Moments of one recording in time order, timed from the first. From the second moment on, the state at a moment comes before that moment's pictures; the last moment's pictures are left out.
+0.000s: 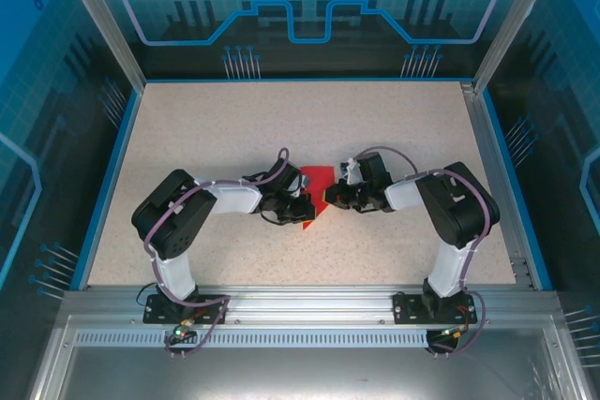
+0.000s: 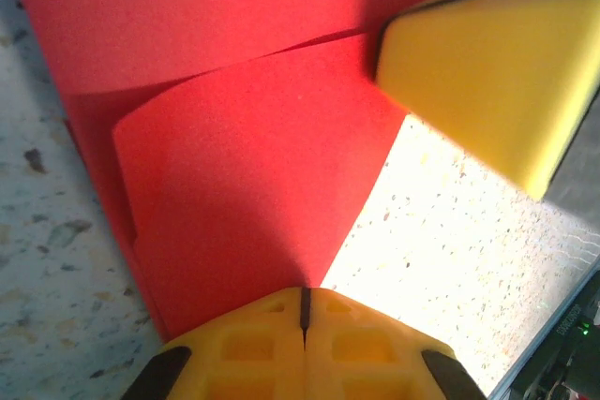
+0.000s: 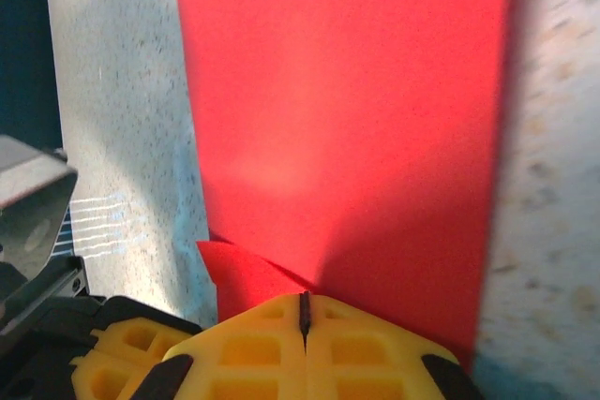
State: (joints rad) left arm -0.63 1.82 0.89 -0.12 0.48 -0.76; right arm 0.40 1.84 0.73 0.25 -0.64 0.72
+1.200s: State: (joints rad) left arm -0.63 1.82 0.90 -0.12 0.48 -0.74; right arm 0.46 1.81 0.79 0.13 -0.59 0.68
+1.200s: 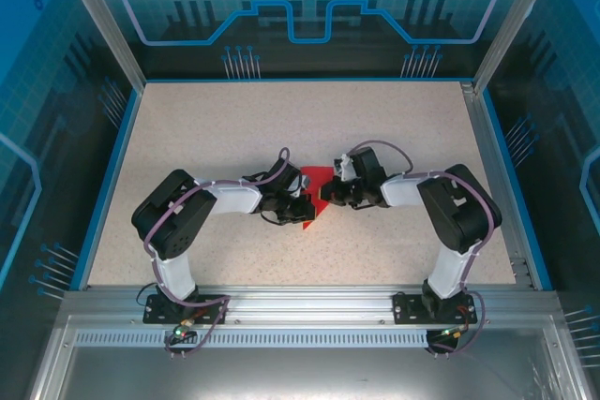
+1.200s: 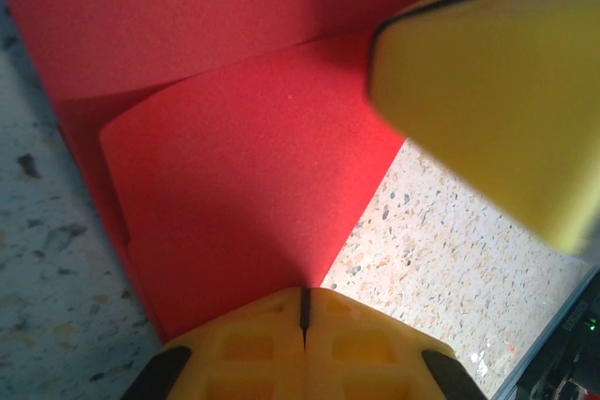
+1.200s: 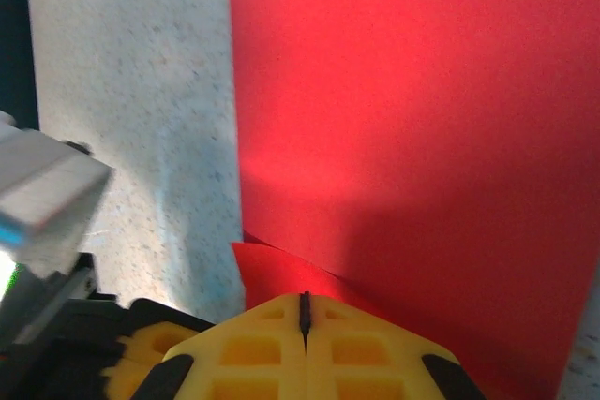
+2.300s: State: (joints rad) left arm -0.61 1.87 0.93 -0.11 0.58 -0.97; right arm 0.46 1.83 0.80 0.09 -0.58 0.66
